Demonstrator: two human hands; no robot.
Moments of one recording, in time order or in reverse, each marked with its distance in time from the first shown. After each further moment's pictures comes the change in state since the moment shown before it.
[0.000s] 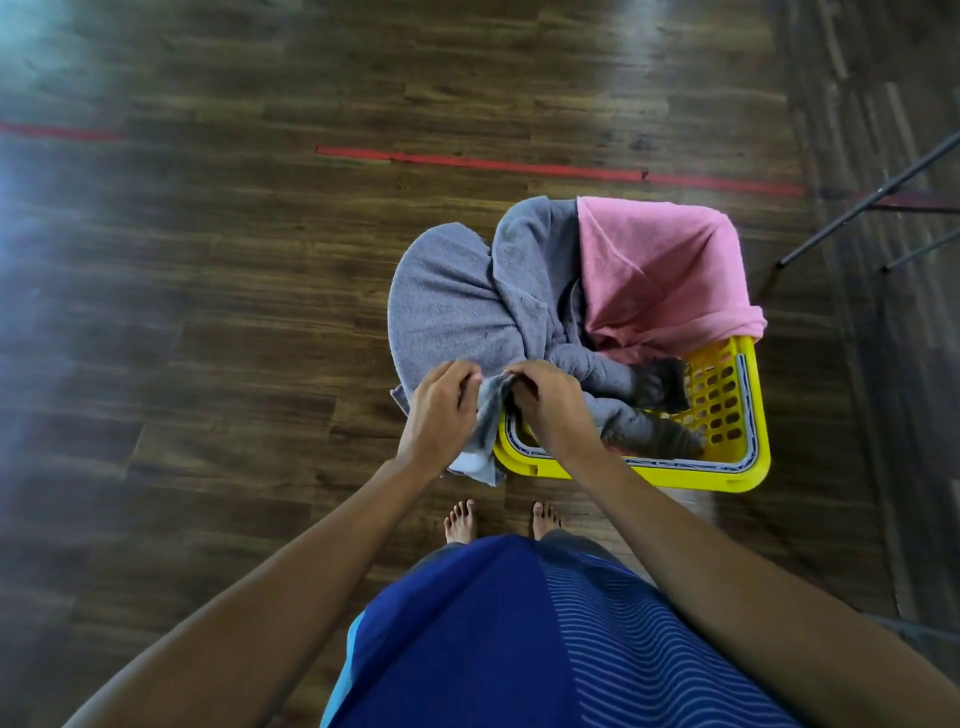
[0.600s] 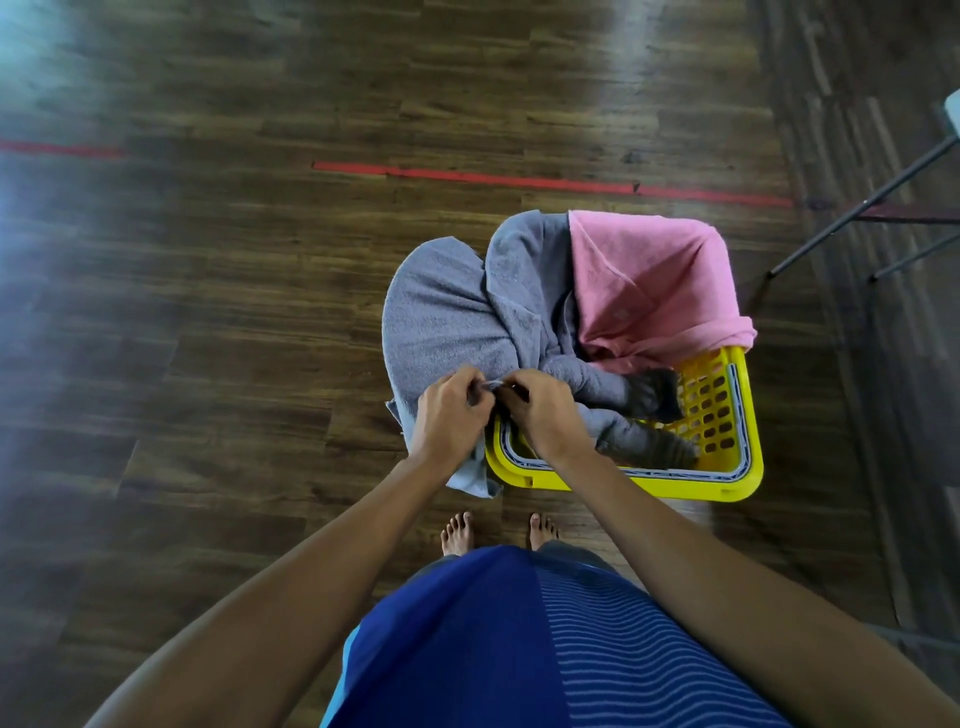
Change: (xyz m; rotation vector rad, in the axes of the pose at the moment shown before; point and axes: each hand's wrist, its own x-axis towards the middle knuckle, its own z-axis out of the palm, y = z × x) left_hand 0.013 0.013 0.010 0.012 -0.065 -0.197; right_hand 0.008 -0.002 -0.001 0.012 -0.054 0.109
